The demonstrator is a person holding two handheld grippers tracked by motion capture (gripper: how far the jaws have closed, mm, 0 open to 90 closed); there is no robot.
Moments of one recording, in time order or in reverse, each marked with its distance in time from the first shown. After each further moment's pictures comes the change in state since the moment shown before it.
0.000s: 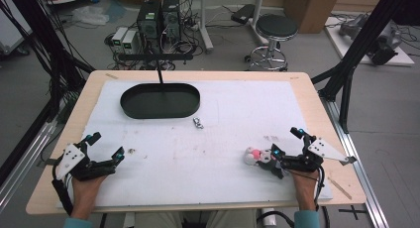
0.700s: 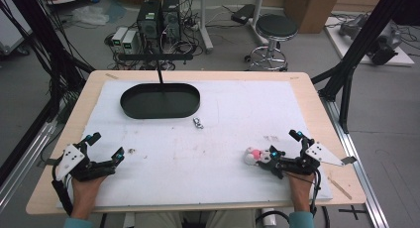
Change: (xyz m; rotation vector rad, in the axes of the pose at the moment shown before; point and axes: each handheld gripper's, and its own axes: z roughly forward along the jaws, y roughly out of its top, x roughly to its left) left arm 0.000 0.000 -0.001 -0.009 -0.005 0.006; right arm 0.007 -0.017 0.002 -0.046 -0.033 0.025
